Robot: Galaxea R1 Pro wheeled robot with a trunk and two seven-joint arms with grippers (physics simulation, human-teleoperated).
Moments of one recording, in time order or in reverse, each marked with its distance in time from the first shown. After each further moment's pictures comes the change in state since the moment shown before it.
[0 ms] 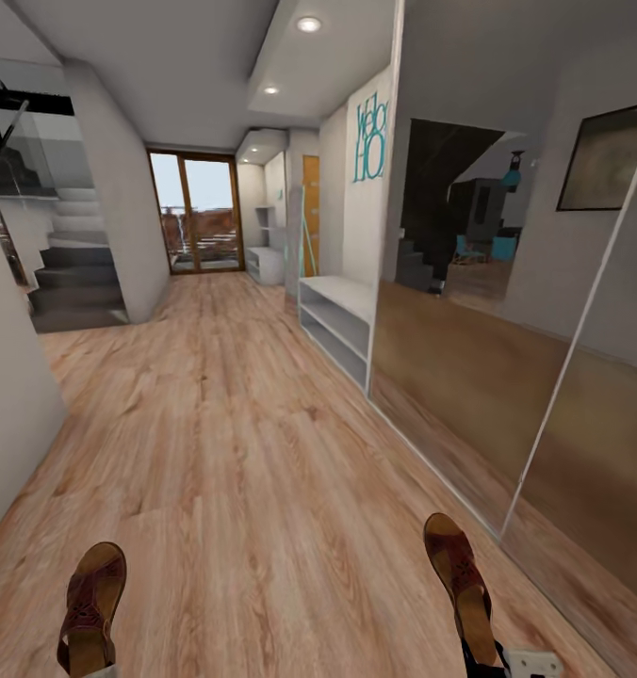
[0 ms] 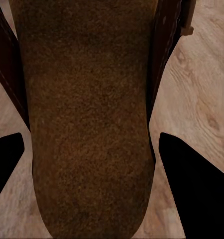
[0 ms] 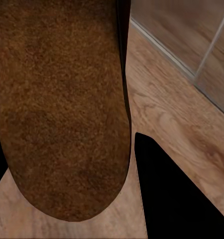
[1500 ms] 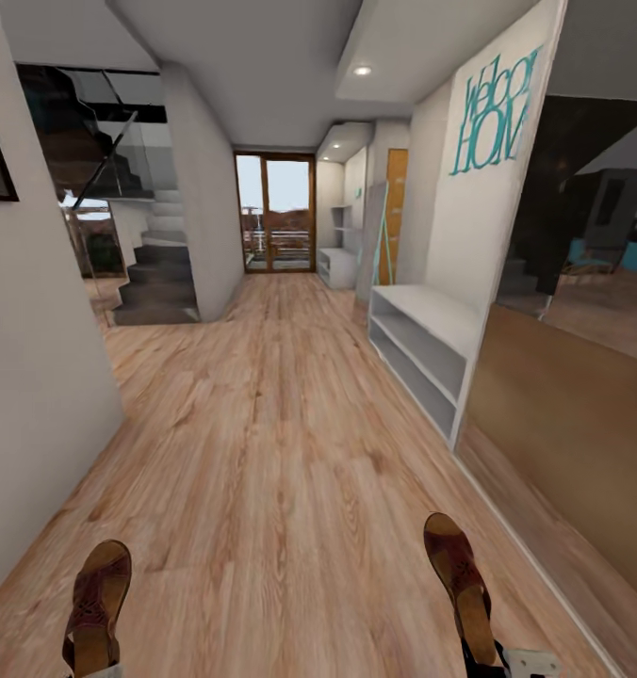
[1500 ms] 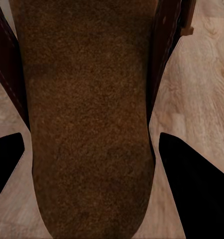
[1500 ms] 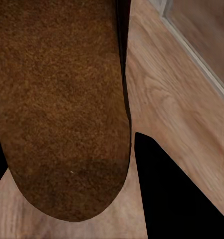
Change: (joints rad) left arm 0.000 0.000 -0.011 -0.001 -0.008 -0.002 -0.011; right arm 0.000 0.000 0.001 0.000 -0.001 -0.001 0.000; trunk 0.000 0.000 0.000
